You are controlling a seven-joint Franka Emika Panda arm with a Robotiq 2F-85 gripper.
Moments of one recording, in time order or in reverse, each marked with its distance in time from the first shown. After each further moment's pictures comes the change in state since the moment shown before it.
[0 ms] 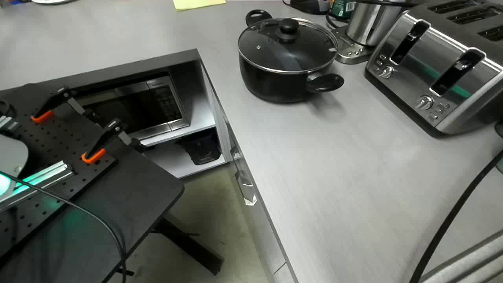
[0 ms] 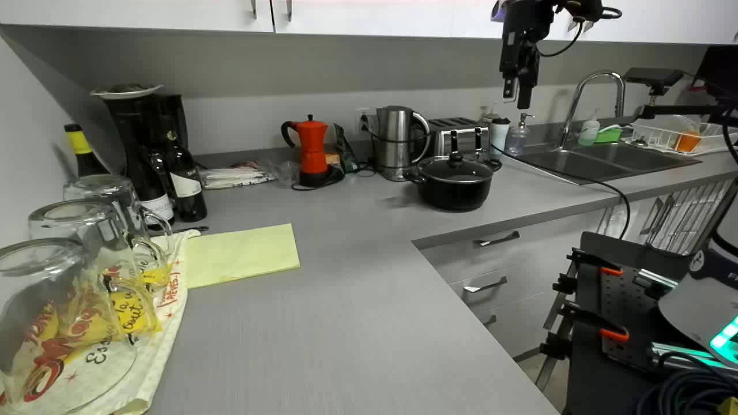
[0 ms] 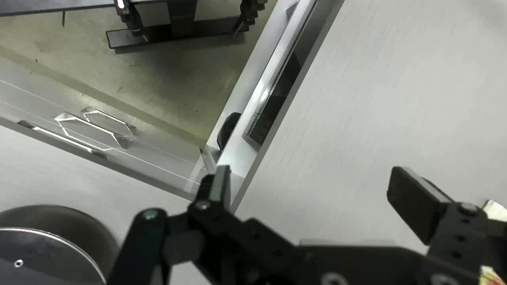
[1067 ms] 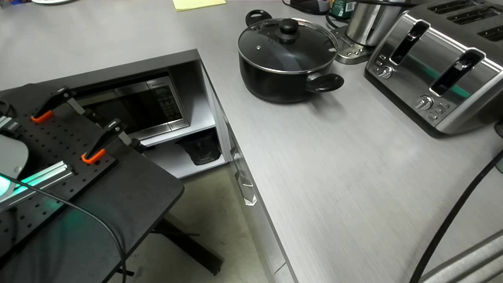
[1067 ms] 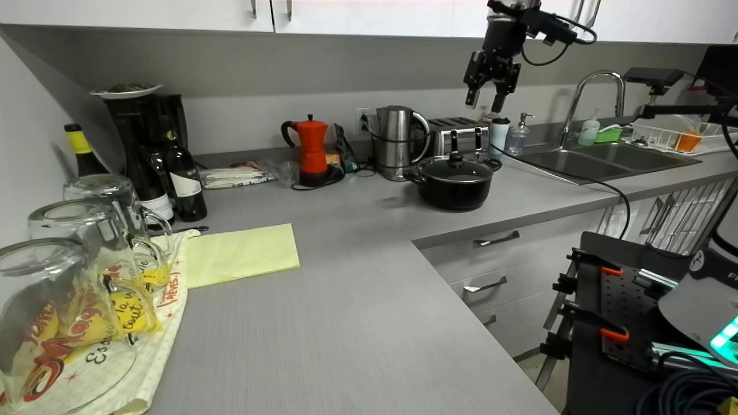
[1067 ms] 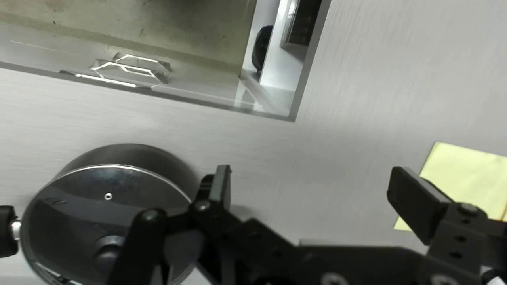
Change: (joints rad) arm -0.112 0.114 0.013 -0.002 -0.046 0.338 0.150
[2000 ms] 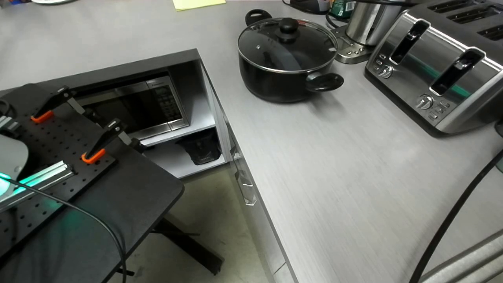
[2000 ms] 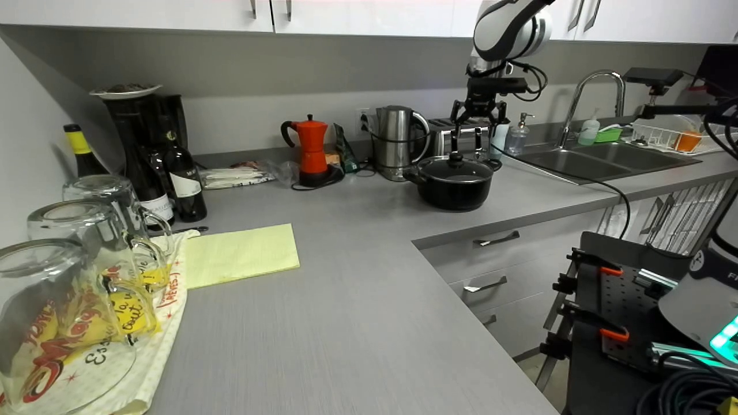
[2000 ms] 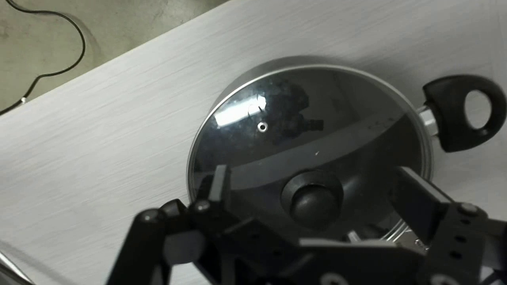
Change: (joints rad) arm -0.133 0.495 -0.115 0.278 -0.153 0.209 0.482
